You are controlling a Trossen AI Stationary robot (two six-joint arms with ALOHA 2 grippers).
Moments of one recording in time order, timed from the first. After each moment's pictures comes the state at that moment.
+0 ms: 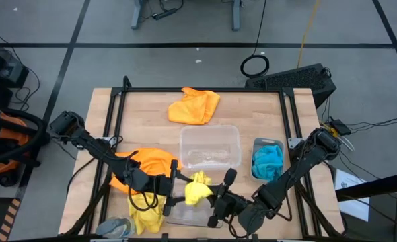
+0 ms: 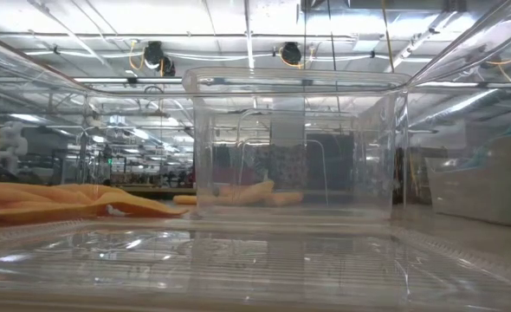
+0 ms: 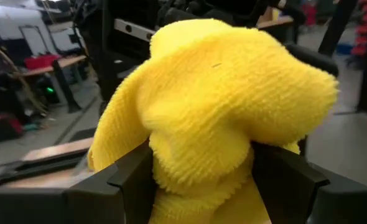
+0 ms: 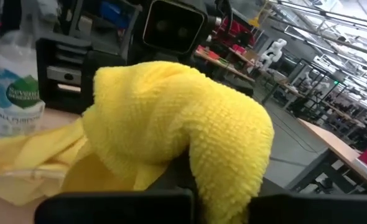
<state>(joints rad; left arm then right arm) -0.59 1.52 0.90 0.59 -0.42 0.15 0.70 1.83 1.45 0.16 1.13 -0.23</state>
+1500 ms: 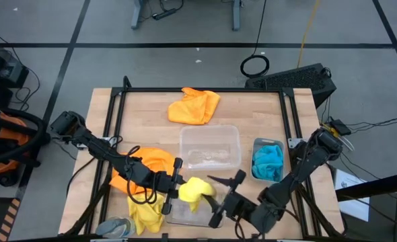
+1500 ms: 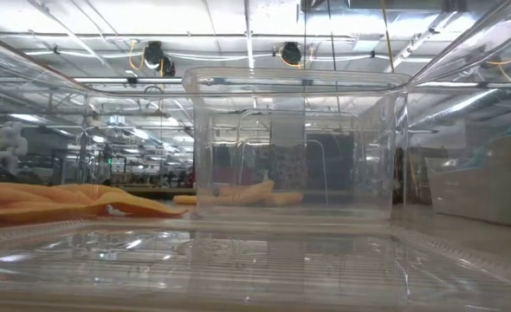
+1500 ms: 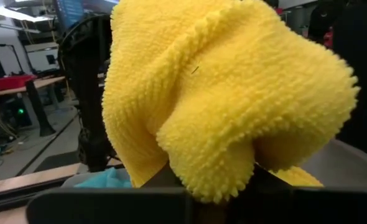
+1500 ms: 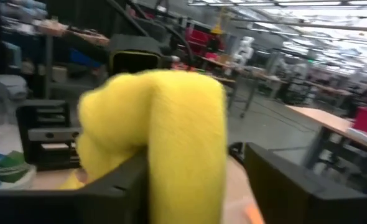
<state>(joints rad) -0.54 1.52 0.90 0.72 -0.27 0.17 0.75 1.82 1.45 0.38 1.30 -0.19</state>
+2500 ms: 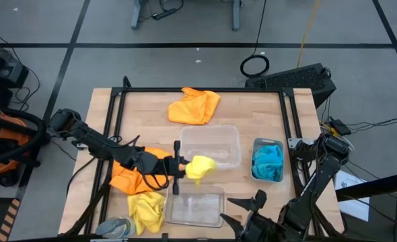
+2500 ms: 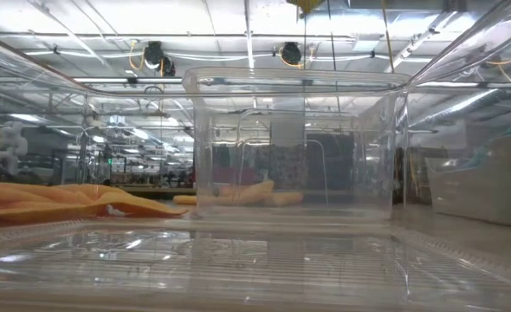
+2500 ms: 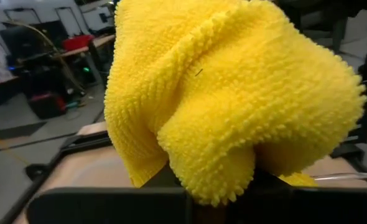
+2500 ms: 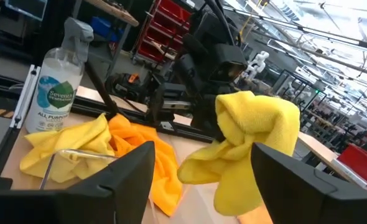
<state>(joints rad) -0.42 1.45 0.90 0.45 -0.40 0.20 0.96 1.82 1.45 0.04 1.42 -0.10</state>
